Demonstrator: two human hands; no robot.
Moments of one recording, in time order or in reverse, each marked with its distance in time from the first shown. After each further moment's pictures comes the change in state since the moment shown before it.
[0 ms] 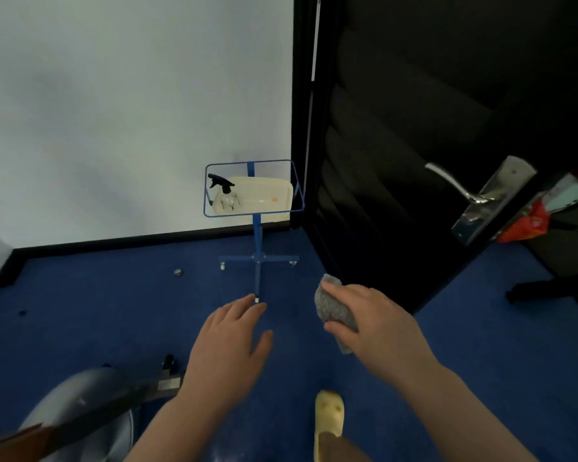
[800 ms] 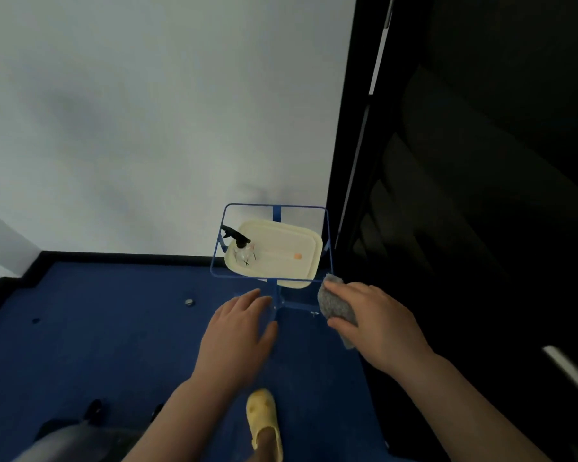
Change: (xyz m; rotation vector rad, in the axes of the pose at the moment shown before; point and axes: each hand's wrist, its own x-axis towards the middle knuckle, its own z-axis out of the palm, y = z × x) left_hand 0.283 -0.025 -0.020 -0.010 0.081 -0.152; right_hand 0.308 0.069 -0.041 0.003 -0.059 -0.149
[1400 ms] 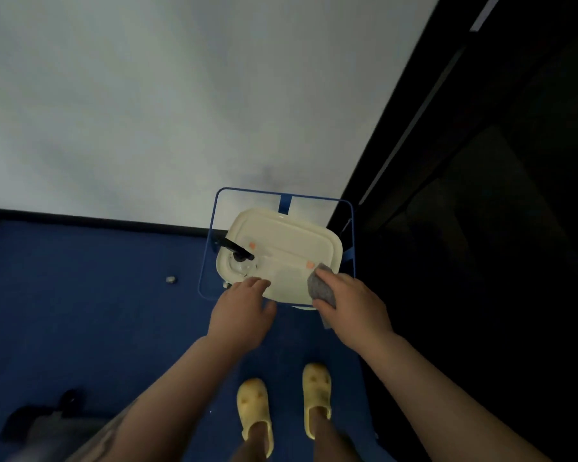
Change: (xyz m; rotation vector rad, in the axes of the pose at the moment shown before) left_hand 0.221 -0.105 0.061 -0.114 -0.278 -0.144; right_hand 0.230 0.034 0.100 0.018 -0.200 0.183
